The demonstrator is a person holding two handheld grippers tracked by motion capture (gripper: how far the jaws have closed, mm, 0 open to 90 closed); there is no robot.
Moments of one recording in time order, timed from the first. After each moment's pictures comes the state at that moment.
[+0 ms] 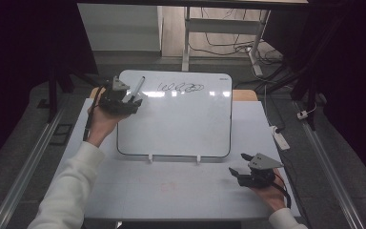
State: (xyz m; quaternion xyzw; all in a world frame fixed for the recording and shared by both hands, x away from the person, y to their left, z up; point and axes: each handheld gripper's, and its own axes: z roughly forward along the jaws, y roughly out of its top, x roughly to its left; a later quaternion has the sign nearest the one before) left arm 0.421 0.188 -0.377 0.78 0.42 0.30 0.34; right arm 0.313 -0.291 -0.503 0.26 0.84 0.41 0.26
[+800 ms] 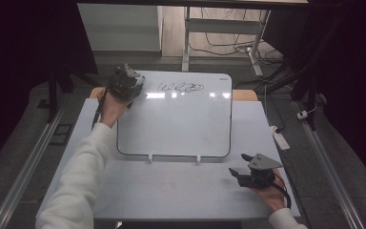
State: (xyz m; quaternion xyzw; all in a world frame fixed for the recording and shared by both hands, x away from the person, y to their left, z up) left arm 0.469 0.174 -0.375 0.79 0.41 0.34 0.30; right arm 0.313 -0.291 -0.505 0.26 0.84 0.40 0.26
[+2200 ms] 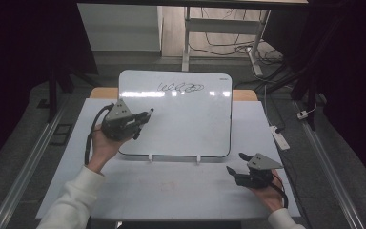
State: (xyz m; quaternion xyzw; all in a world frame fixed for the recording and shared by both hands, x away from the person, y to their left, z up) left arm 0.336 0.167 -0.390 0.80 0.30 0.24 0.47; right arm 0.308 -0.280 -0.498 0.28 0.82 0.44 0.25
